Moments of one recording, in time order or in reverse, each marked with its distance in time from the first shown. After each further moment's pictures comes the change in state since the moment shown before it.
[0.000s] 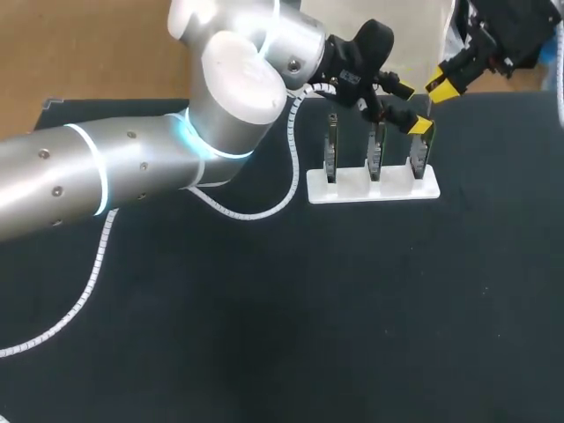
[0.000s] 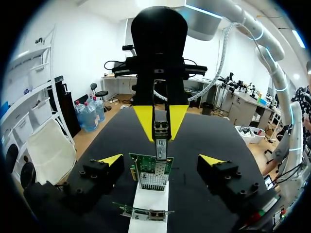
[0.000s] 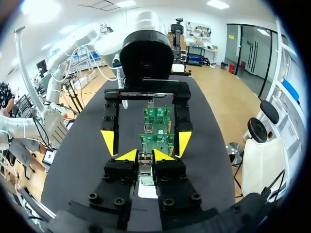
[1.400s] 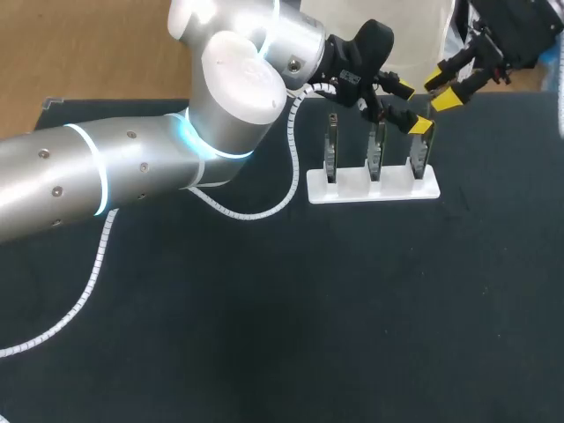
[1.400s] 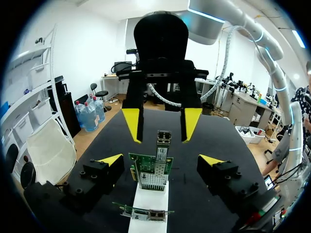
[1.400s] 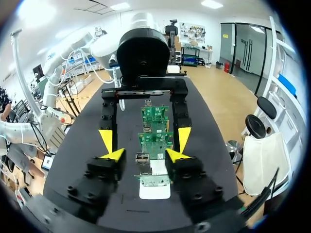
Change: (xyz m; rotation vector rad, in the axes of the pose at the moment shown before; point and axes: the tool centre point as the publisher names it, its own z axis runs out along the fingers) left arm 0.000 0.000 0.000 0.000 0.000 0.000; right arm 0.003 0.001 0.000 0.031 -0.036 0.036
